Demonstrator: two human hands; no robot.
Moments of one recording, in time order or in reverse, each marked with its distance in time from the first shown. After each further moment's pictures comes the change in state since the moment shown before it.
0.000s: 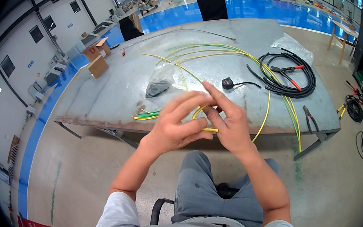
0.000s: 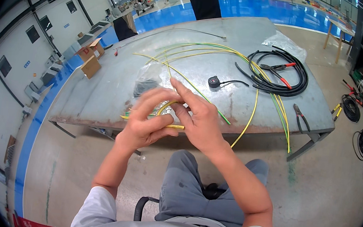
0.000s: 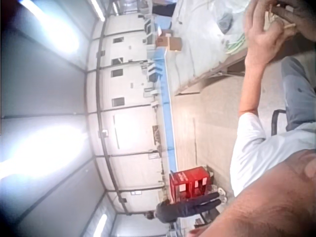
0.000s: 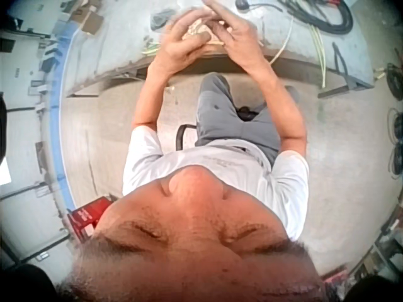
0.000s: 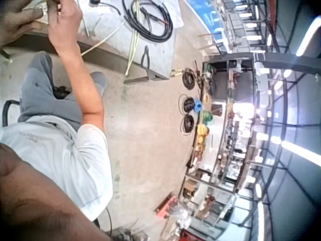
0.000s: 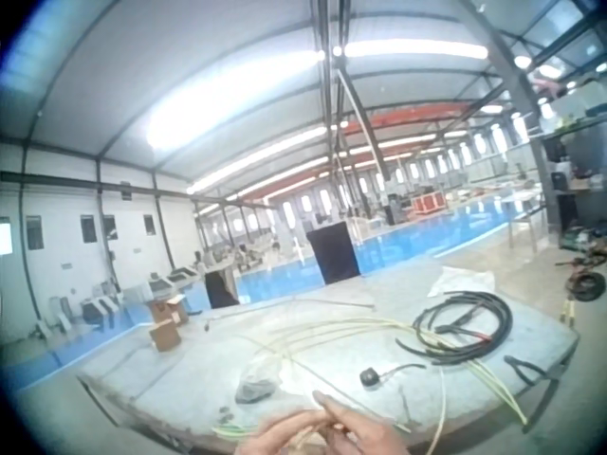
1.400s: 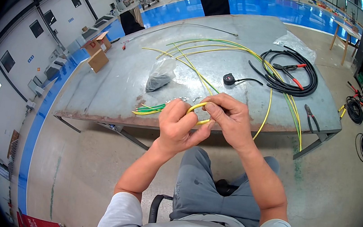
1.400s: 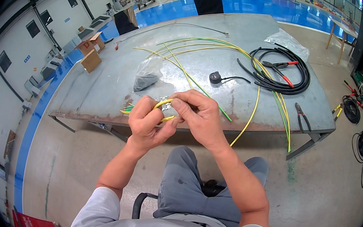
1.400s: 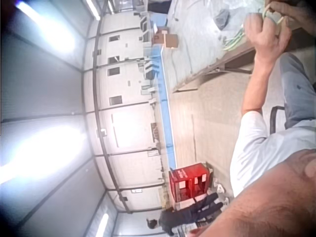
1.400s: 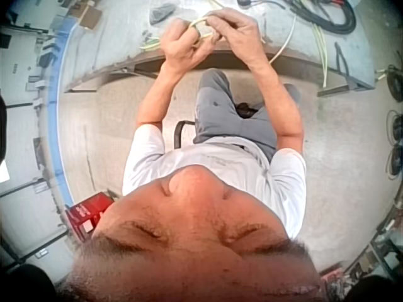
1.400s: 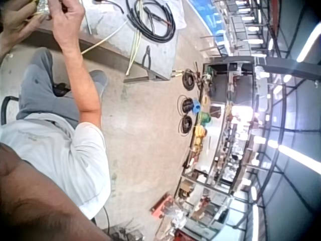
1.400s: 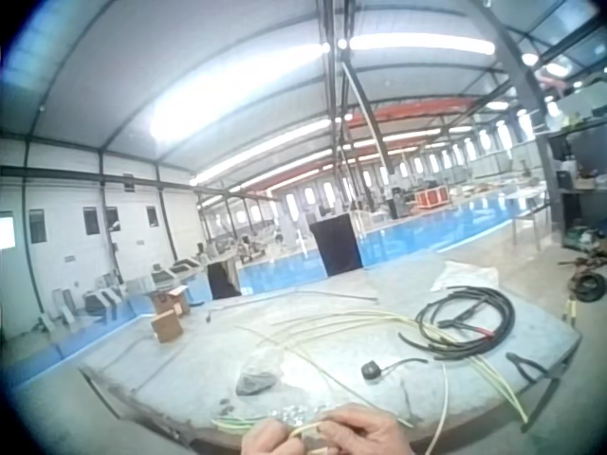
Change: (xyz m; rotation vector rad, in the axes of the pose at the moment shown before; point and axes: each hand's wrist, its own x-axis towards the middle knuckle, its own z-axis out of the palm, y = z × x) left_hand -0.020 0.015 0.029 0.113 0.256 -0.207; right_hand -0.006 0.016 0.002 0.438 -0.038 0.227
